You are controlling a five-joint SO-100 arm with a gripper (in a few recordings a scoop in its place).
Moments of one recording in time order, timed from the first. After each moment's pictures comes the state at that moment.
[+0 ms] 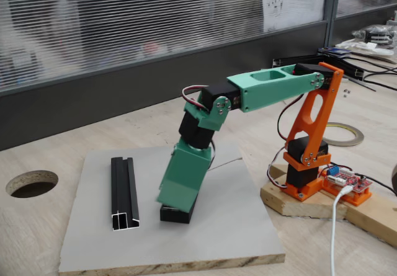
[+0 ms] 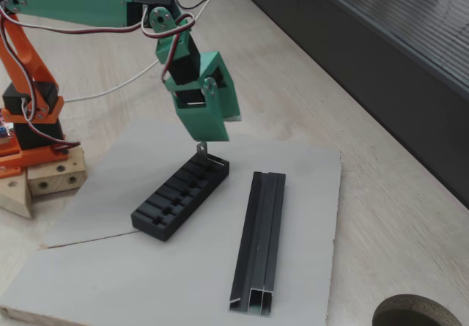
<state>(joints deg) -33.5 101.4 107.2 61.8 214.5</state>
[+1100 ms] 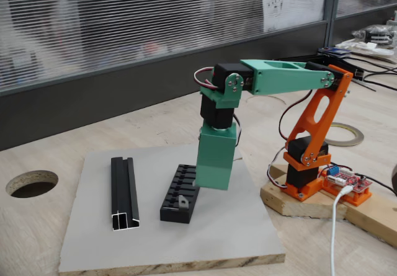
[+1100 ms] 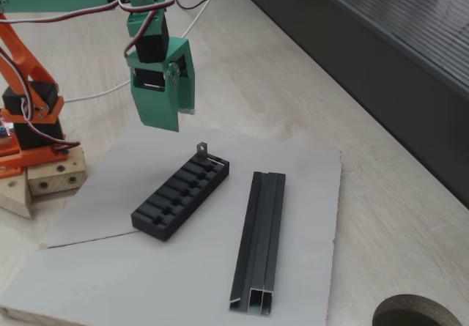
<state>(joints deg) -33.2 107.1 103.6 86.5 214.5</state>
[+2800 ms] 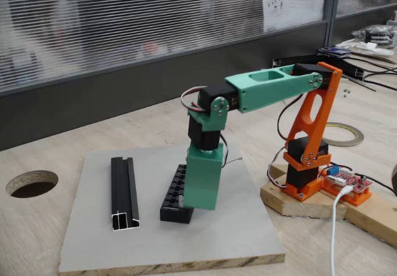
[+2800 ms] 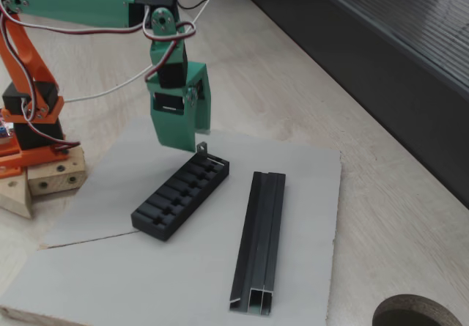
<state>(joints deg) -33.0 98.0 106.9 72.9 214.5</state>
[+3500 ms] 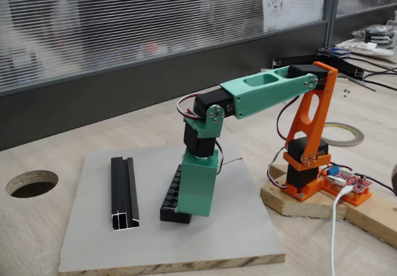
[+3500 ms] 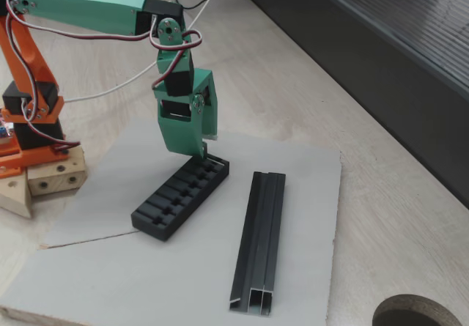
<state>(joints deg) -33.0 94.8 107.1 69.8 214.5</state>
